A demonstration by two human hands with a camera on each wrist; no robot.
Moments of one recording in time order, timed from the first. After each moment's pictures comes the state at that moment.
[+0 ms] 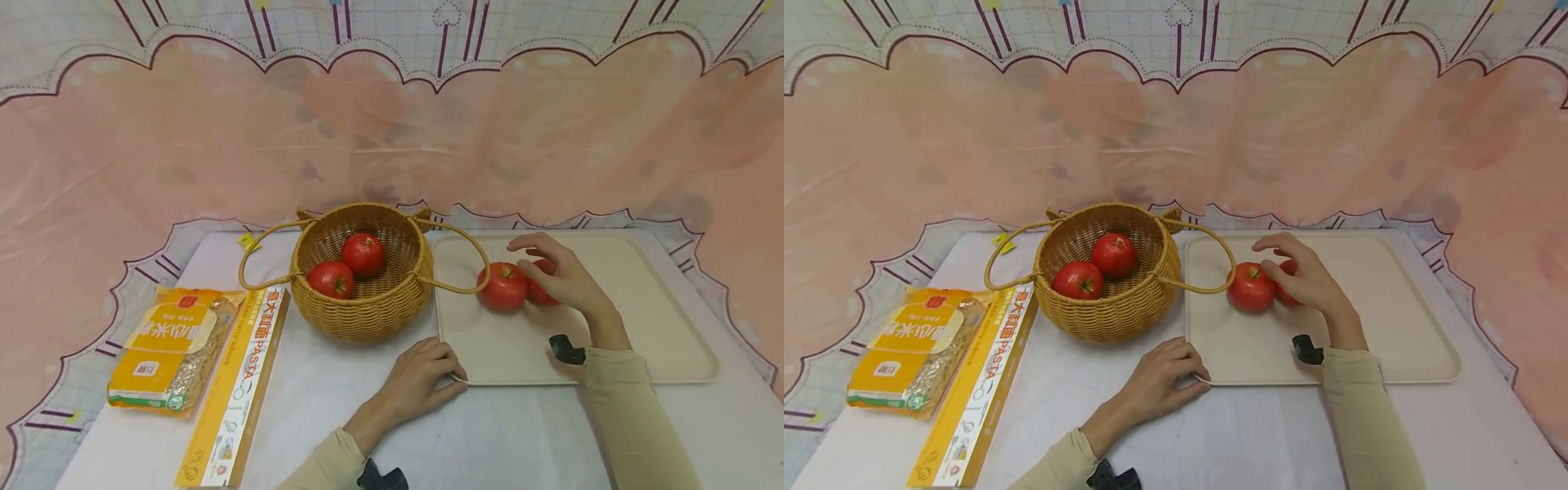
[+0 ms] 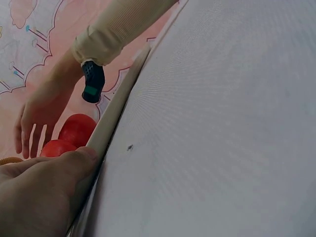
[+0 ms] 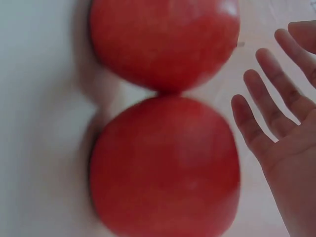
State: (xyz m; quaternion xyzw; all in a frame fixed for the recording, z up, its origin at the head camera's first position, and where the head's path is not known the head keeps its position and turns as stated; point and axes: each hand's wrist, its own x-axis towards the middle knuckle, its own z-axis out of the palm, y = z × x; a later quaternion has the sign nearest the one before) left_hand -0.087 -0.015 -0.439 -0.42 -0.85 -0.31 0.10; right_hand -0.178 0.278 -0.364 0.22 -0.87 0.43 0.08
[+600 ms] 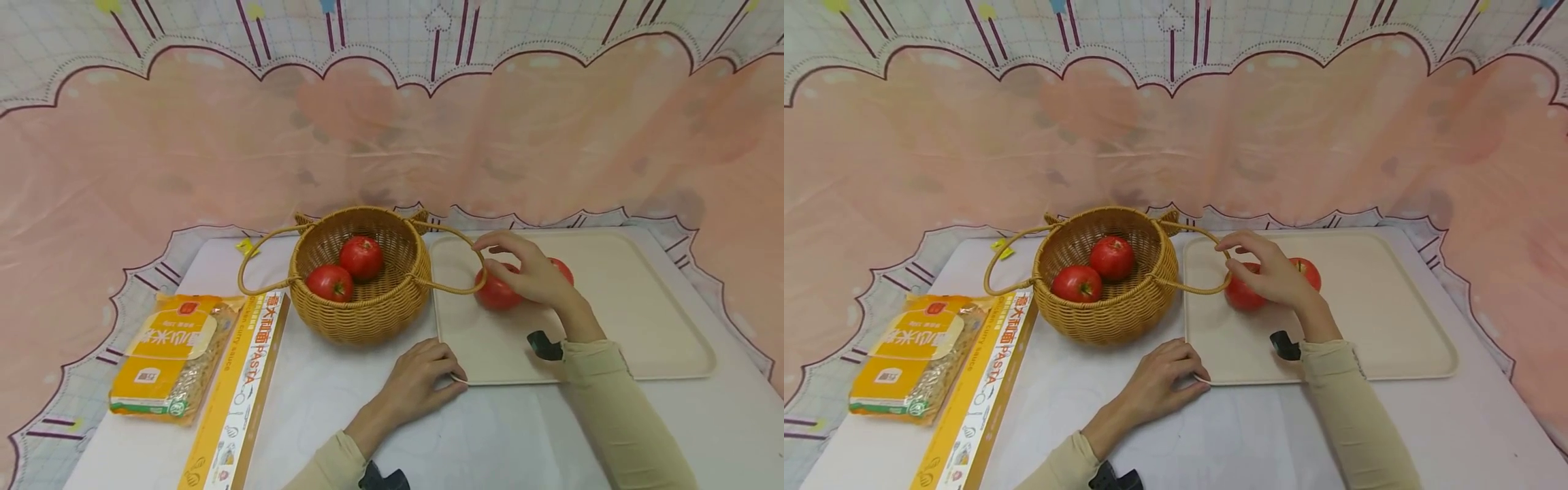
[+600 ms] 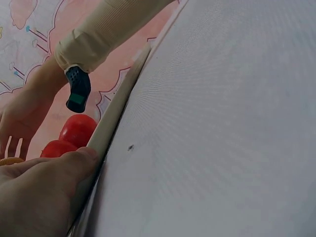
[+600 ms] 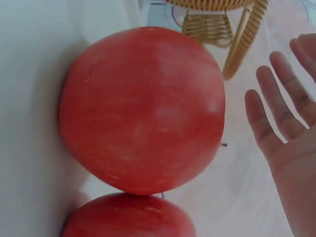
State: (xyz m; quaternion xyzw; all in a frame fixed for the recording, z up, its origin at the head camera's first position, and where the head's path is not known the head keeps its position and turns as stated) left_hand -0.086 -0.014 -0.438 -0.42 -0.85 -0.31 0.10; right_hand -0.170 0.222 -0.325 0.30 -0.85 0.42 0.07
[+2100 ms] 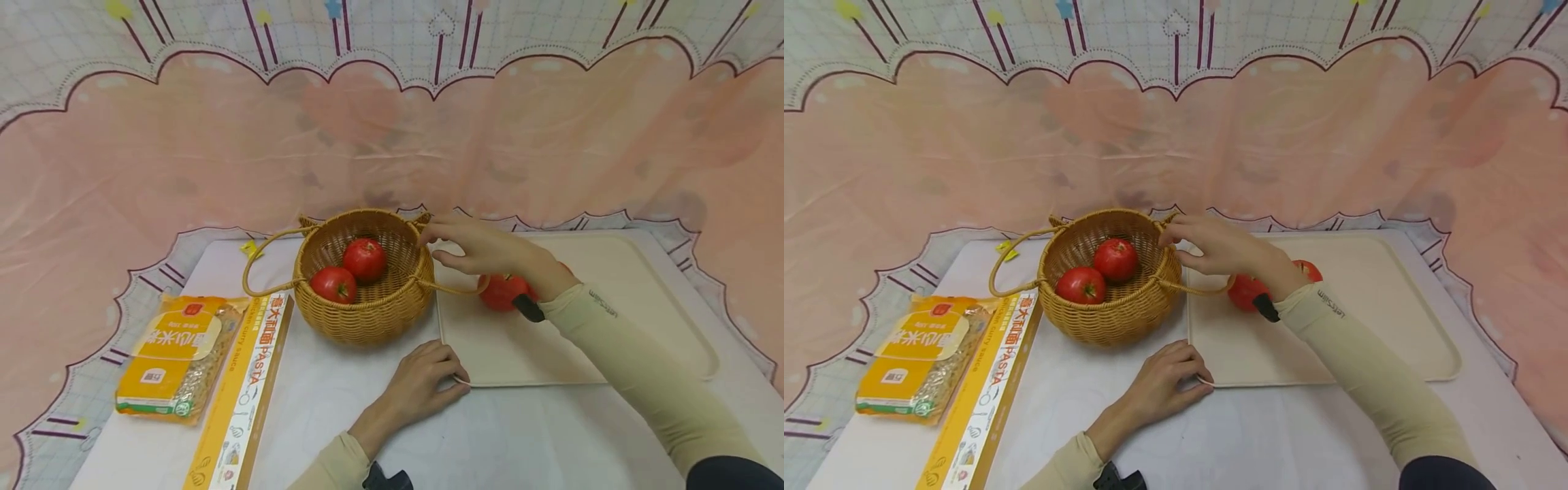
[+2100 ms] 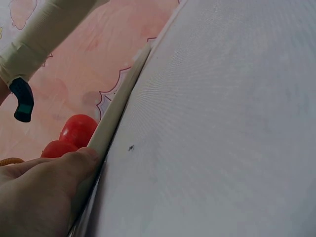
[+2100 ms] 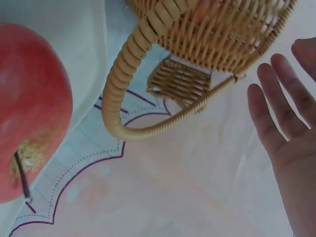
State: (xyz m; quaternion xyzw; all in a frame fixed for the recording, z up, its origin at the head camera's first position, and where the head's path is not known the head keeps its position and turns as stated) left_hand -0.086 -0.015 -0.442 -0.43 -0.84 -0.30 0.11; right_hand -0.219 0.163 -0.286 0.45 -0.87 0.21 0.01
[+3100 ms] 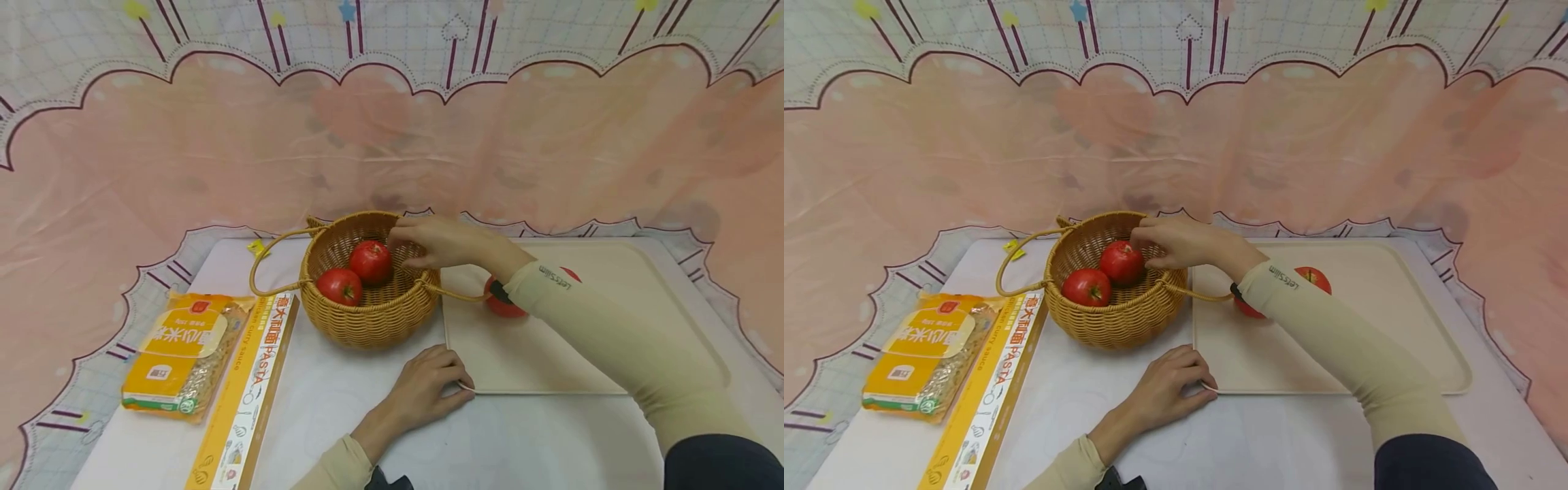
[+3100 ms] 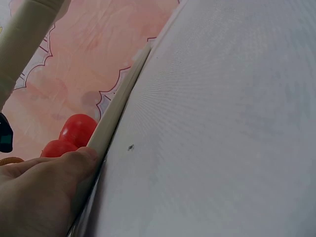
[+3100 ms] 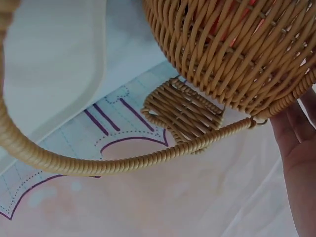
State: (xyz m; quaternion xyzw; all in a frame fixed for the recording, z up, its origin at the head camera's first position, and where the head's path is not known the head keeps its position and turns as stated) left_hand -0.086 -0.018 -0.442 -0.43 -0.84 -0.30 0.11; right_hand -0.250 0.107 -0.285 0.50 -0.85 0.12 -0.04
